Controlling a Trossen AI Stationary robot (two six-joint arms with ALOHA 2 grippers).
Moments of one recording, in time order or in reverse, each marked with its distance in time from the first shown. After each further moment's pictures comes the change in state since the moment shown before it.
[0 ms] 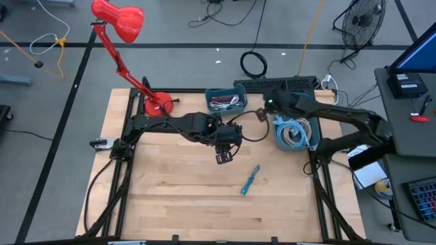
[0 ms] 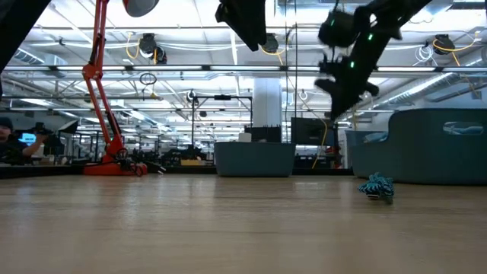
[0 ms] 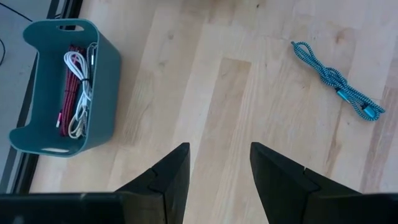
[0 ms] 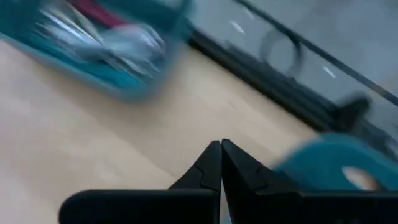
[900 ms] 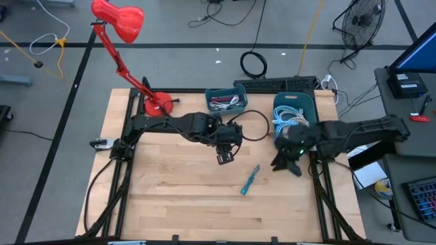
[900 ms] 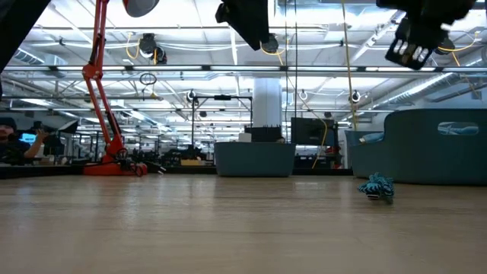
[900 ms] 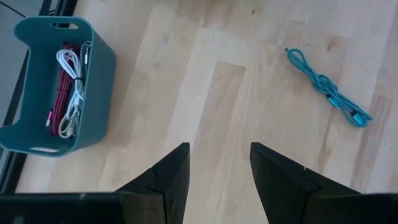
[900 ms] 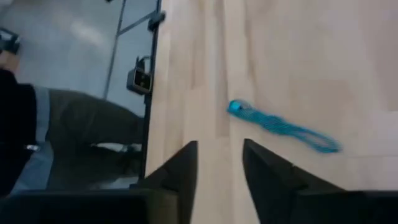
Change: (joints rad) left arm -0.004 0.000 0.000 0.016 0.021 -0.030; right arm 0.592 -0.455 -0.139 -0.063 -0.802 0.175
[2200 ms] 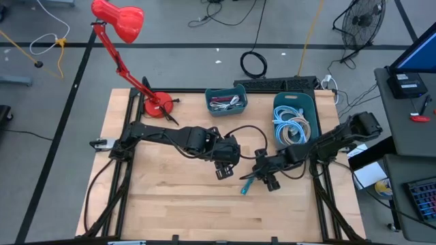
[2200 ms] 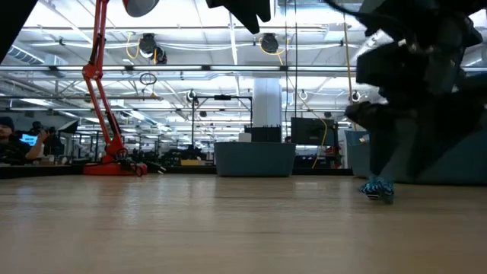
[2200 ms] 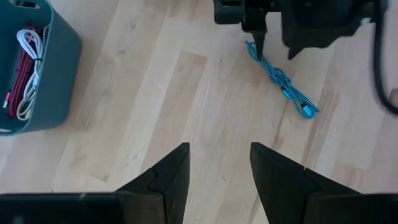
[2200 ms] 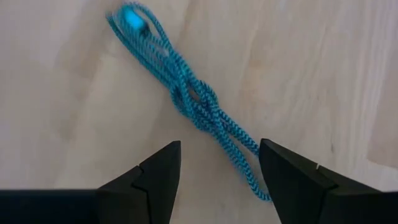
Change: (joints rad) left arm -0.114 0.000 0.000 -0.009 -0.003 -0.170; right arm 0.199 0.587 -0.113 0.352 0.392 -0.490
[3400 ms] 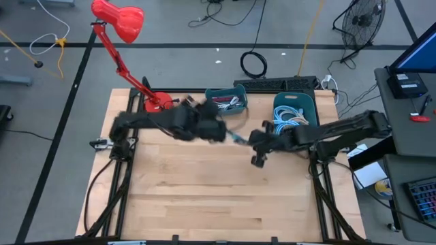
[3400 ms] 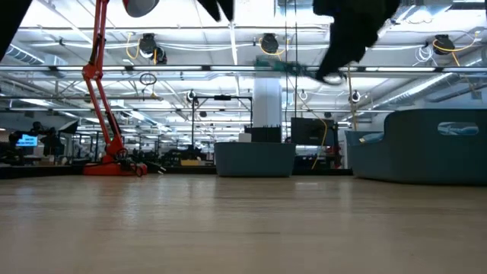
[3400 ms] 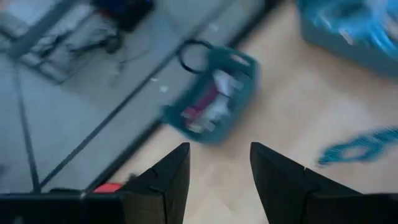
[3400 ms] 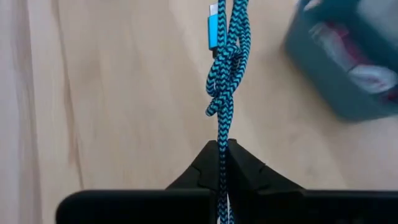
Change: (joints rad) left arm 0.088 -0.124 -0.001 -0.177 -0.514 -0.213; right arm -0.131 -0.134 0.345 -0.331 0.343 0.341
